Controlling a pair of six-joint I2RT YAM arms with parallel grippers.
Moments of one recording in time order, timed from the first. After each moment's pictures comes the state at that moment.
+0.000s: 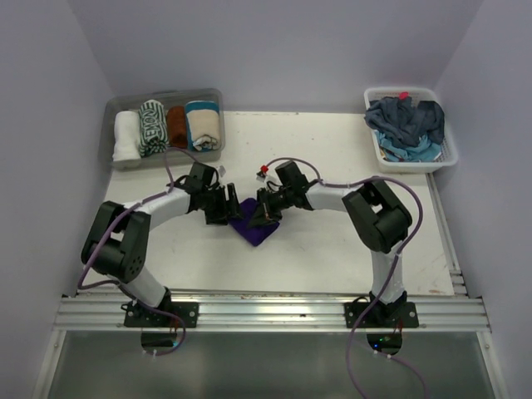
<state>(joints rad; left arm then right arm) -0.33 1.61 0.87 -0.34 0.36 -0.55 0.64 2.01 1.17 -0.03 -0.82 0.66</state>
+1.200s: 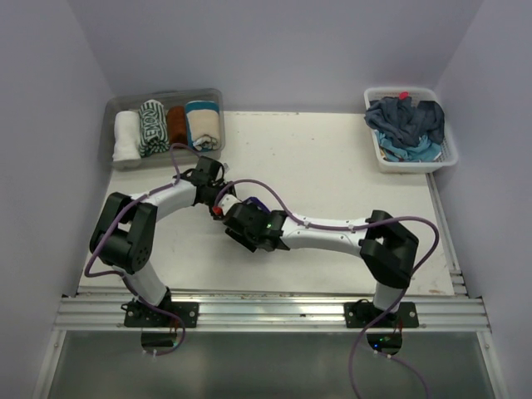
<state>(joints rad) -0.36 1.70 0.98 -0.40 0.34 -0.59 1.15 1.80 1.27 -0.47 0.45 0.06</state>
